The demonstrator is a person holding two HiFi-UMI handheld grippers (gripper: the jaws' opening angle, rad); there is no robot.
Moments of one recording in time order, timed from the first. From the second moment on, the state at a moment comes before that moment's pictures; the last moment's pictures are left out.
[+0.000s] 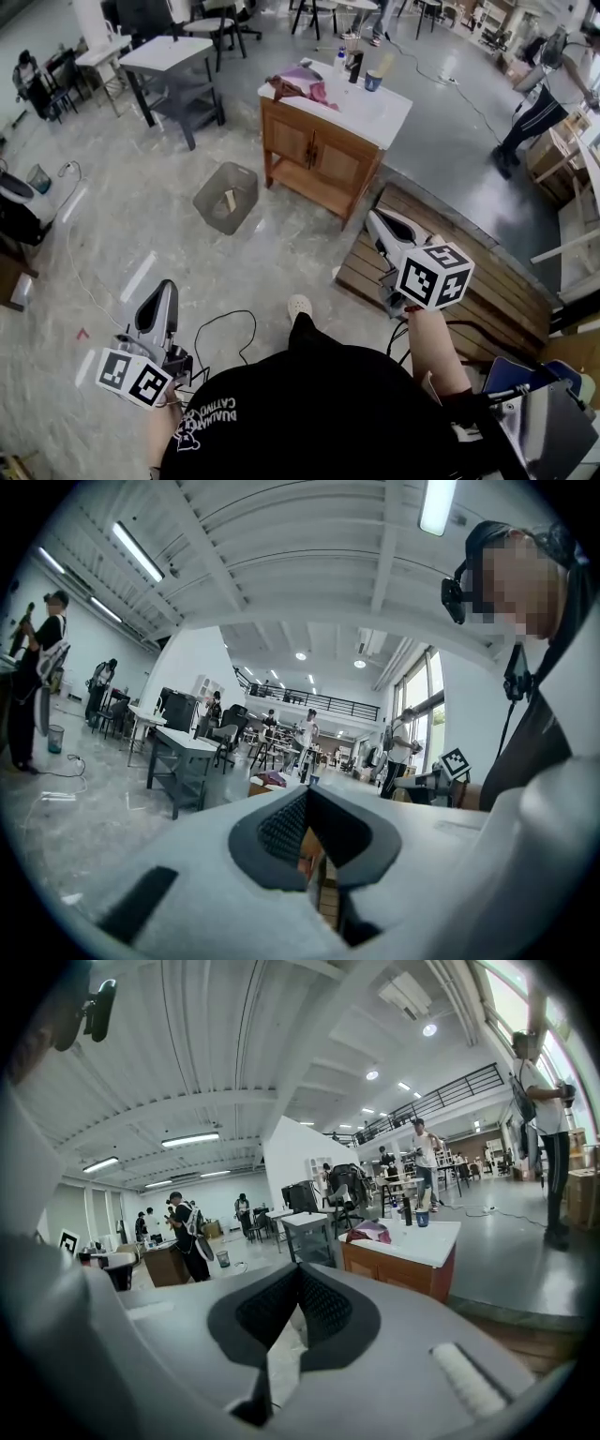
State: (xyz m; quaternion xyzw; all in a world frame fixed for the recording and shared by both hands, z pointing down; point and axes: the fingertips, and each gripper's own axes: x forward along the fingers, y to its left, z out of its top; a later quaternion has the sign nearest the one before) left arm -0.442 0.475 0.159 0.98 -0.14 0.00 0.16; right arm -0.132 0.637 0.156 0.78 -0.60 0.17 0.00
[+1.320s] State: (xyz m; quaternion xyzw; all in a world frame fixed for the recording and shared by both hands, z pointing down) left arm -0.214 0.305 0.166 0.97 -0.17 -0.02 0.17; right arm 0.098 0.401 0.148 0.72 -0.68 0.13 0.02
